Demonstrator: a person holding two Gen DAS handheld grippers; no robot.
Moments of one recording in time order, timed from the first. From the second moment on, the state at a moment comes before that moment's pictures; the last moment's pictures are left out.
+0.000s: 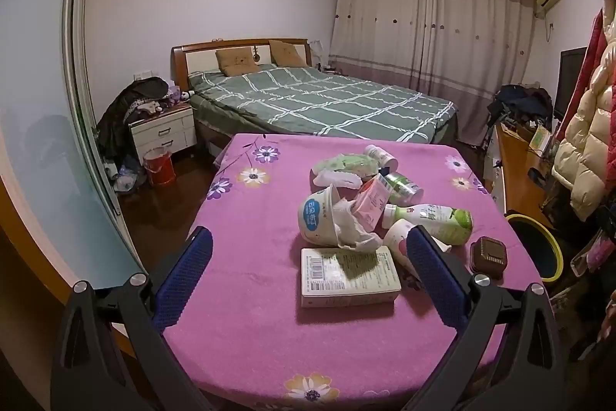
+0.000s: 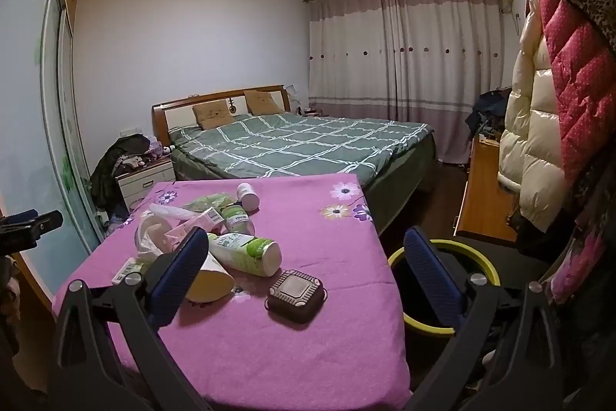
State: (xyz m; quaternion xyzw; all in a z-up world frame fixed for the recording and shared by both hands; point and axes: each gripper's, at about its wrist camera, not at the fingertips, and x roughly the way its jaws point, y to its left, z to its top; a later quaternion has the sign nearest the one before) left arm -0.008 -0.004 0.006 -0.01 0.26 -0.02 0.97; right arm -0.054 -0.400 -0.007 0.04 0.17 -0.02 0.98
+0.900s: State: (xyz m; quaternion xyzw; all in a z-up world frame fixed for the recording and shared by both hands) left arm -0.006 -0.009 0.001 0.00 0.27 -0.02 0.96; right arm -0.049 -0.399 -0.012 0.05 0.18 -0.01 0.98
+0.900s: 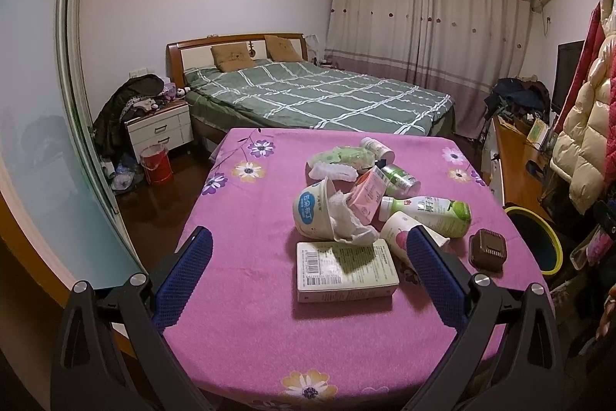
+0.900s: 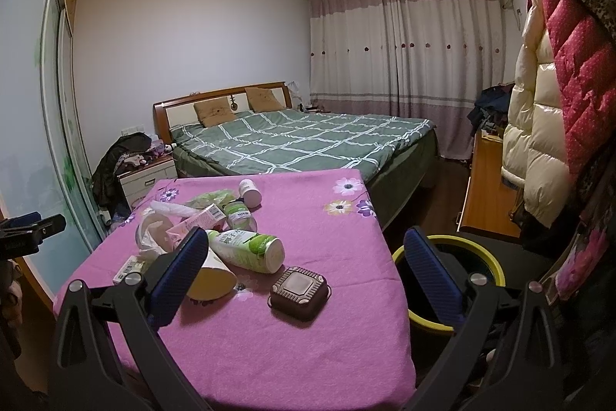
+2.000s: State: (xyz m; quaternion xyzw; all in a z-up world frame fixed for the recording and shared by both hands) left arm -0.003 -0.011 -0.001 0.00 0.27 -0.02 0.96; right arm -0.046 -0.400 -0.015 0.05 0.18 -0.02 0.98
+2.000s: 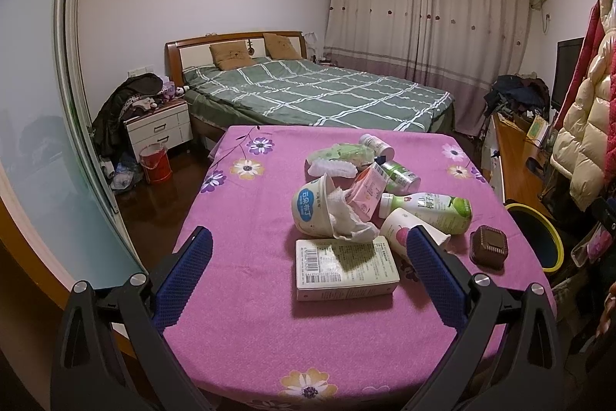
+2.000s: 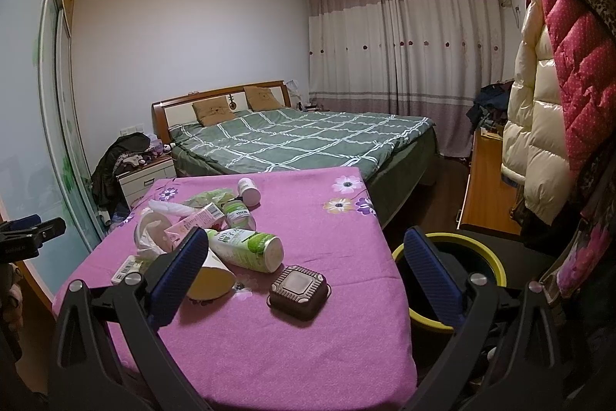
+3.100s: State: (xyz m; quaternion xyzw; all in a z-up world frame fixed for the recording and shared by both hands) left arm 0.033 0.021 -0.011 -0.01 0.27 0.02 0.96; right arm 0.056 -0.354 -0.047 0.05 0.25 0.06 0.97
